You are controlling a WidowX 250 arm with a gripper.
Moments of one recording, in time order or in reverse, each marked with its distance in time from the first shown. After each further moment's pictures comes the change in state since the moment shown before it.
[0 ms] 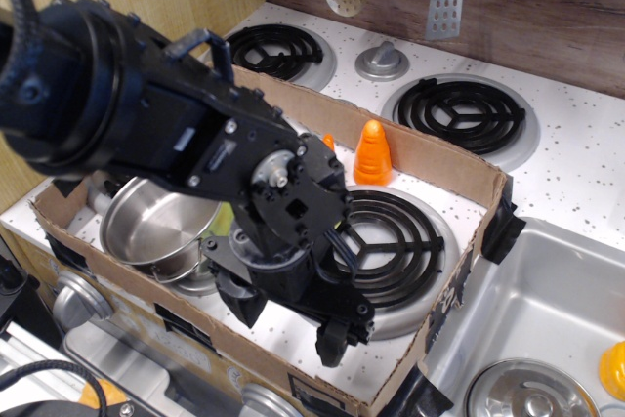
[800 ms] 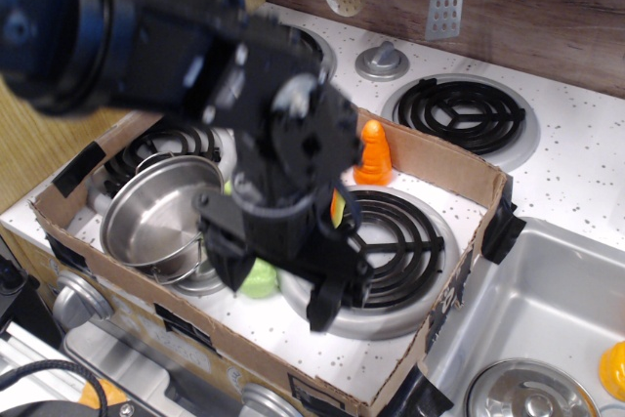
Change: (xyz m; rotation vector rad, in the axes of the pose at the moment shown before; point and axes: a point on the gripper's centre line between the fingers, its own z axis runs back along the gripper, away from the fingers) arm 0.012 0.012 0.031 0.084 0.063 0.021
